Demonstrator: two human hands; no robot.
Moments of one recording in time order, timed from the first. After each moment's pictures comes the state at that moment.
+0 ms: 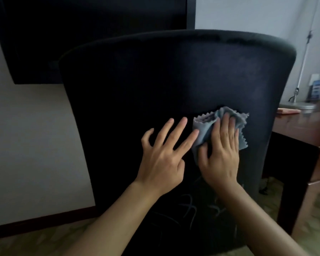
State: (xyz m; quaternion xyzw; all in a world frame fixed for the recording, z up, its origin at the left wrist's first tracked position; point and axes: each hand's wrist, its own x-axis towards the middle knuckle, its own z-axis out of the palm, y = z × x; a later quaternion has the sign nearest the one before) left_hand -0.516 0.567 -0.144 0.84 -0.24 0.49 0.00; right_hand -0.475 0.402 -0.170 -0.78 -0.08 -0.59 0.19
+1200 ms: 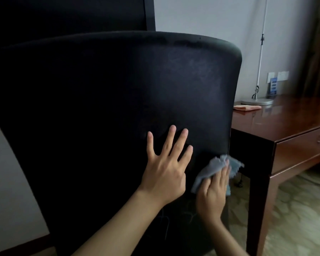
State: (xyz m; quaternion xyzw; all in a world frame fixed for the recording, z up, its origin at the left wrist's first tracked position) left_hand -0.483 0.475 -0.162 0.81 -0.31 0.49 -0.09; right_hand -0.457 0.335 -0.275 -0.75 0.11 -0.50 0.42
